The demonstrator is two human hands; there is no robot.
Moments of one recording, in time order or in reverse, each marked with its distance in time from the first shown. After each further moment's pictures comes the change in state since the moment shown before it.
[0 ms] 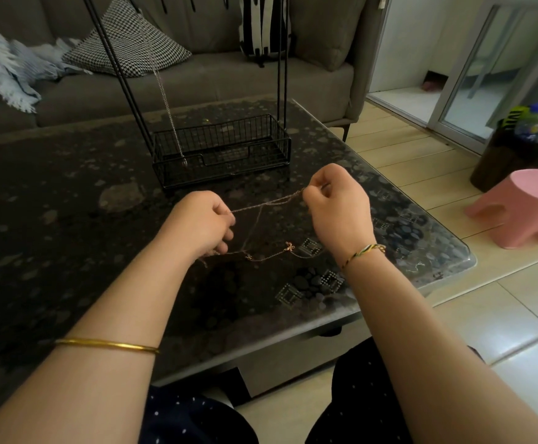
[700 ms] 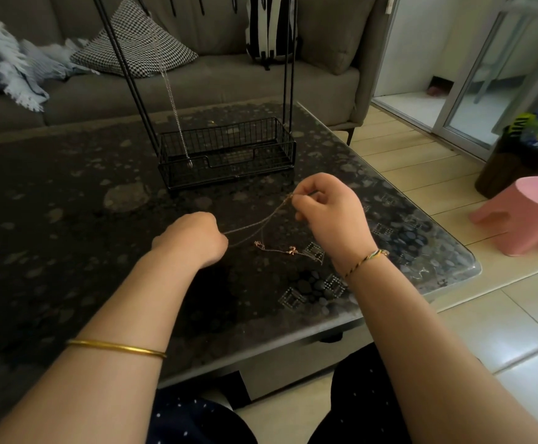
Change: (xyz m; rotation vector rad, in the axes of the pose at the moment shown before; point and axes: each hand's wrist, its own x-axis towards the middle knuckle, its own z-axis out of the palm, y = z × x) left_hand 0.019 -0.020 0.004 0.523 -0.043 -0.192; right_hand 0.000 -0.001 0.005 0.210 -0.159 0.033
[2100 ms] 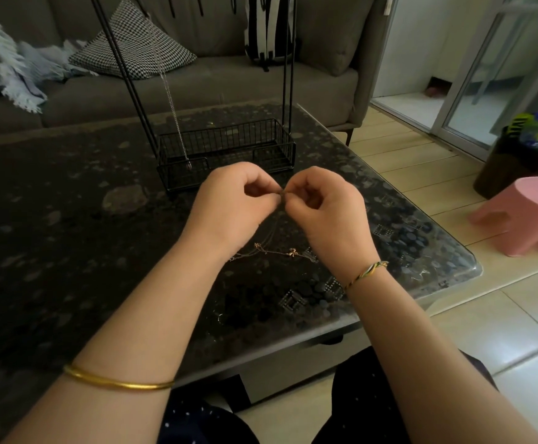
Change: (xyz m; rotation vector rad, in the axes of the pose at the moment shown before) left_hand -0.042 0.031 -0.015 -0.714 0.321 0.590; right_hand -0.010 -0.010 0.000 -0.176 0.063 -0.303
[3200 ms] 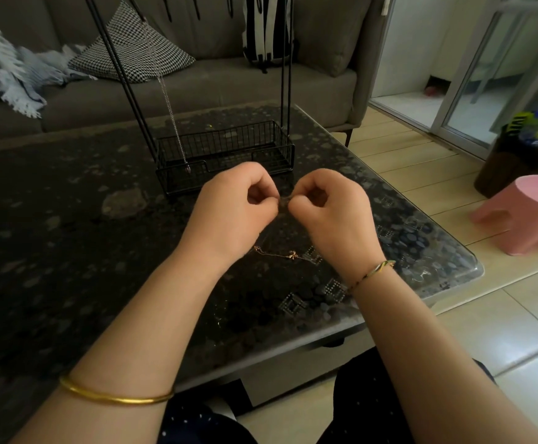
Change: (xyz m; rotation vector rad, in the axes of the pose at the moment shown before) left_hand -0.003 0.003 -0.001 0.171 0.004 0.118; right_hand 0.001 -0.010 -0.007 -0.023 -0.013 0.101
